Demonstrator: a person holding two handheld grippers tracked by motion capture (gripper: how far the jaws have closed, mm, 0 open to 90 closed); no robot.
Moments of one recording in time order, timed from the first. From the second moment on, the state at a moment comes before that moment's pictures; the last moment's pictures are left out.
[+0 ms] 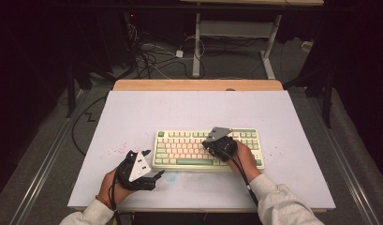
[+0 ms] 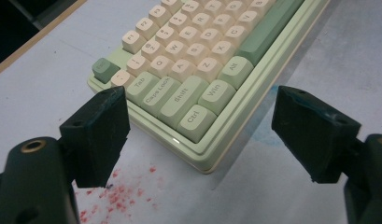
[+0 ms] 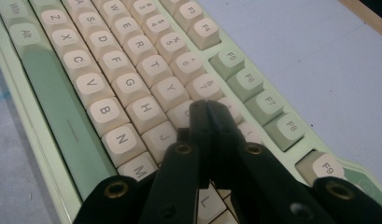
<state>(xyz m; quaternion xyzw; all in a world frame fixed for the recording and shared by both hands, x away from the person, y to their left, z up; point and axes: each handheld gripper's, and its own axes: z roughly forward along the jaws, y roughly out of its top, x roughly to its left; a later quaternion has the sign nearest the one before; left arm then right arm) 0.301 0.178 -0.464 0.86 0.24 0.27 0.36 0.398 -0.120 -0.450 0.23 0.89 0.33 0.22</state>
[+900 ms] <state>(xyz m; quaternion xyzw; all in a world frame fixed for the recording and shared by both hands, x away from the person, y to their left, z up) 0.302 0.177 -0.464 0.86 0.23 0.26 0.36 0.394 -0.125 -0.441 0.23 0.88 0.35 0.23</state>
